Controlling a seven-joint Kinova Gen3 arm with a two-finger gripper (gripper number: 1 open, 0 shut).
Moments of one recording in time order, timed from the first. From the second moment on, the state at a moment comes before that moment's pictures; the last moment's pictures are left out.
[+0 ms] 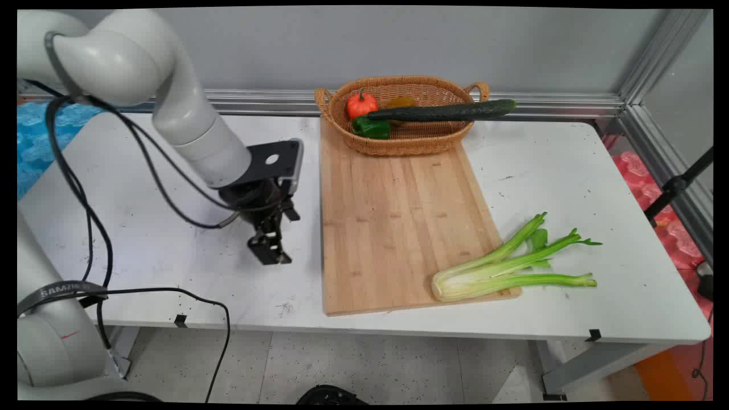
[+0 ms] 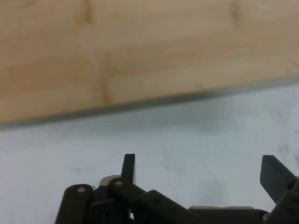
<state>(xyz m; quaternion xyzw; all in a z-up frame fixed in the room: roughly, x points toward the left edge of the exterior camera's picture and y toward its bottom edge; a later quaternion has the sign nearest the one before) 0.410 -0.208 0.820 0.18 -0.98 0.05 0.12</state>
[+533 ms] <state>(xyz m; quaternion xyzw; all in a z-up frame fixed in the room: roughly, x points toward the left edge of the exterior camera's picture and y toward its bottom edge) 0.385 -0.283 0.845 0.19 -0.96 0.10 0.16</state>
